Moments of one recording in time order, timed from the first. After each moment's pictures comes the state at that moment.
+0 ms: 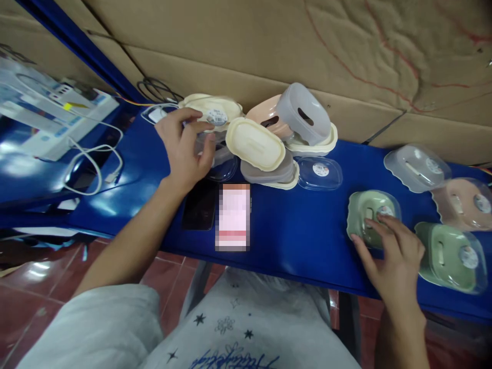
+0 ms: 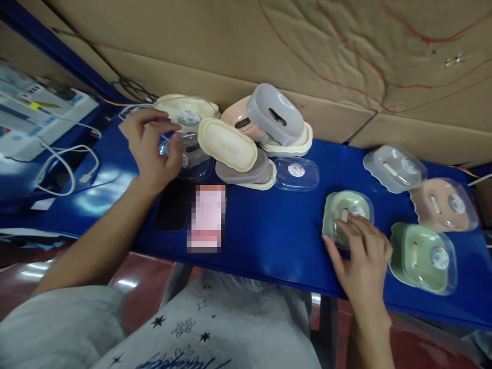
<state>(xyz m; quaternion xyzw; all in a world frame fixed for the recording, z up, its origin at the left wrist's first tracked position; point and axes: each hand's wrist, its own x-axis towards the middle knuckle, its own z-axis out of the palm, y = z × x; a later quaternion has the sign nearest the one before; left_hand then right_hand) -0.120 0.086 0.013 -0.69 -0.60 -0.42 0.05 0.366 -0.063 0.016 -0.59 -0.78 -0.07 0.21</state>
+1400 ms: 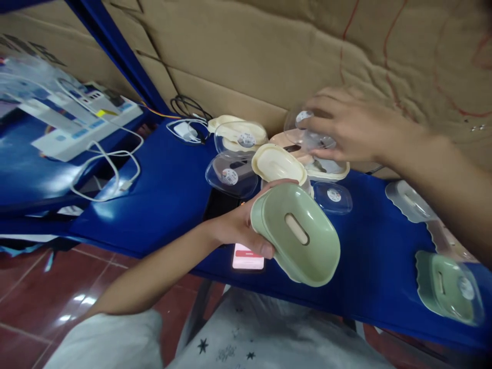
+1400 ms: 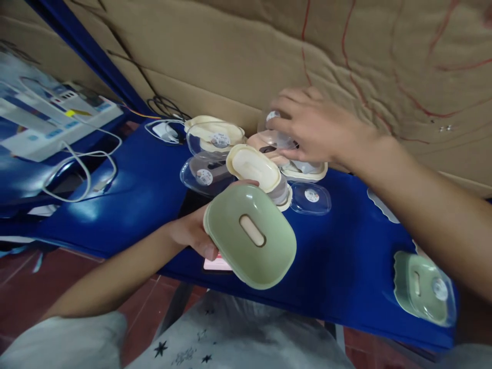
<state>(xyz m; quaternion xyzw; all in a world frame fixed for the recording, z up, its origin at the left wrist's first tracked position) -0.047 0.009 0.038 -0.45 -0.13 -0.43 -0.78 0.179 0.207 0.183 -0.18 -0.98 -0.10 -0.01</state>
